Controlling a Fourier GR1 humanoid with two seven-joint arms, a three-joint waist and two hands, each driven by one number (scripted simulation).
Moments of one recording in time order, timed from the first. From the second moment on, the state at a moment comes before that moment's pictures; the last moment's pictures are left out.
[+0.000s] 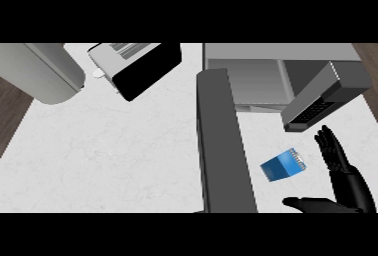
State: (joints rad) left arm 0.61 0.07 0.31 -2.35 0.49 -0.41 0.01; right arm 0.15 -0.13 -0.15 -1.54 0.09 0.17 -0.37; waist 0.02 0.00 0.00
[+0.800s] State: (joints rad) left arm 0.69 0.03 0.36 -2.34 0.53 -0.50 -0.03; right arm -0.05 -0.18 -0.20 -0.89 0.22 0.10 -0.80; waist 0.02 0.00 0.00
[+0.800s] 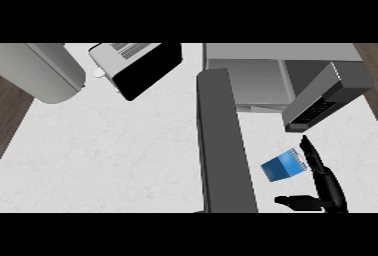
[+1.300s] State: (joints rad) left arm 0.72 0.05 0.40 -2.33 0.57 -0.55 -0.03; right arm -0.22 -0.20 -0.25 -0.57 0.20 0.14 -0.95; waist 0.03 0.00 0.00
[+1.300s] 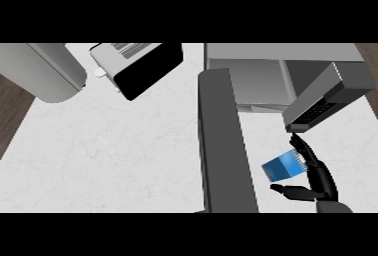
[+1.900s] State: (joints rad) left arm 0.71 0.04 0.39 -2.33 0.60 -0.55 -0.02; right arm -0.36 -0.19 -0.25 -0.38 0.22 0.13 -1.02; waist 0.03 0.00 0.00
